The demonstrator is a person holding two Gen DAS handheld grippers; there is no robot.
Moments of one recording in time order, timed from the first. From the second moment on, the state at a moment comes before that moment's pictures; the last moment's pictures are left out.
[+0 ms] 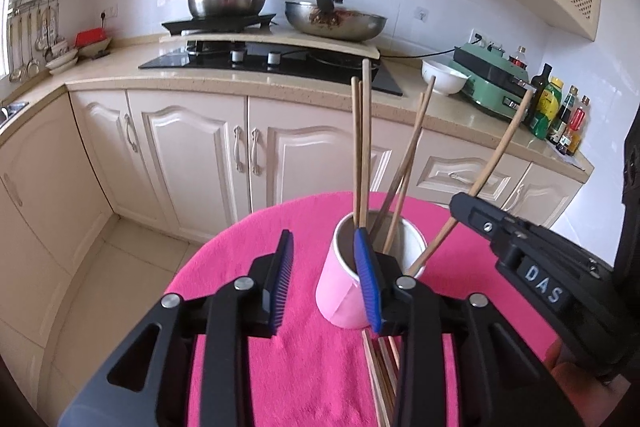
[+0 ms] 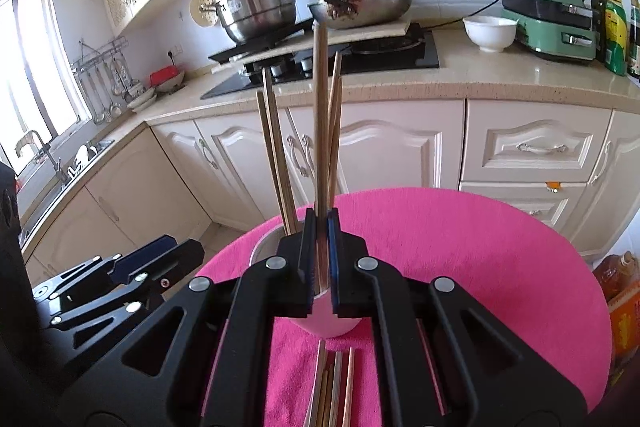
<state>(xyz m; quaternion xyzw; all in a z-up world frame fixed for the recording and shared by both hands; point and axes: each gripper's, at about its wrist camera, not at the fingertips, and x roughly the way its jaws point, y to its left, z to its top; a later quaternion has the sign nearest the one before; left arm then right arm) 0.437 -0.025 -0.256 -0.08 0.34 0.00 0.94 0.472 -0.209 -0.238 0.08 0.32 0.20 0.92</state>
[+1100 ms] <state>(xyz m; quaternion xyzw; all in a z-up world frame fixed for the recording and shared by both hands) 0.406 -0.062 -0.341 -0.08 0.53 -0.06 0.84 0.414 -0.264 -0.286 0.09 0.45 0.14 0.88</state>
